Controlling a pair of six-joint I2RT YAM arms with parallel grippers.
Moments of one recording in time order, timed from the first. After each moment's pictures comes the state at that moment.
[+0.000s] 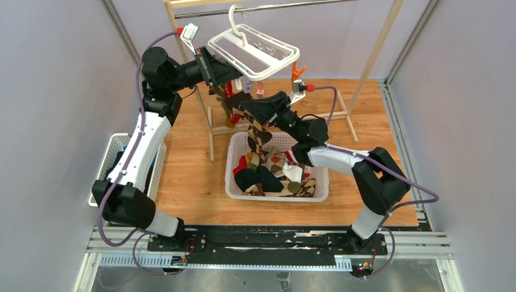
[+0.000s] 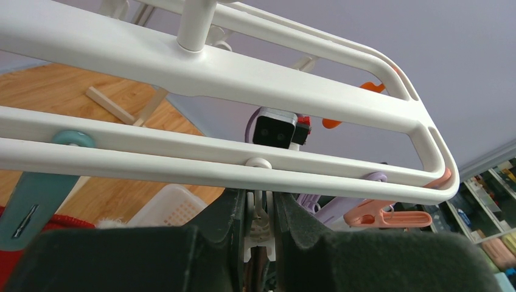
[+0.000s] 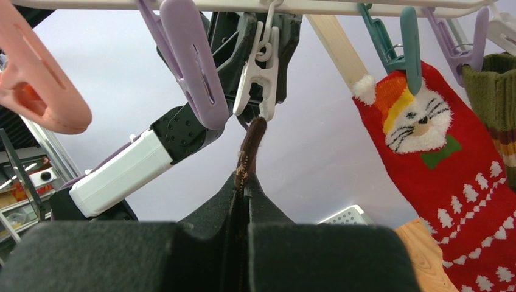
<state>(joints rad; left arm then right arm) -0.19 1.45 1.51 0.18 0.99 -0.91 0.69 1.69 0.99 1.44 -0.40 0.99</state>
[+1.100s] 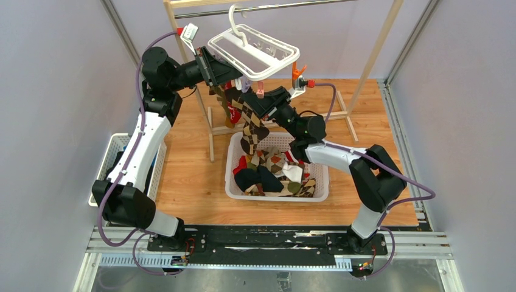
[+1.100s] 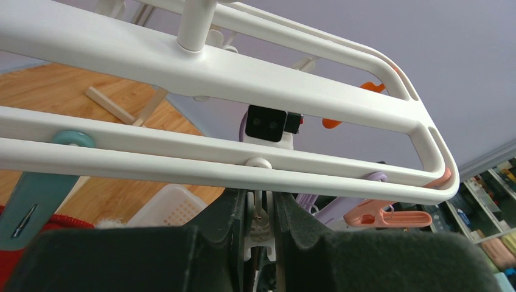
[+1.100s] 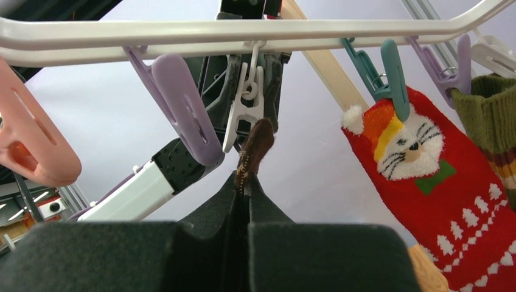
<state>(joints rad) -0.19 1.45 1.51 0.18 0.99 -0.91 0.69 1.73 1.05 1.44 -0.33 1.06</state>
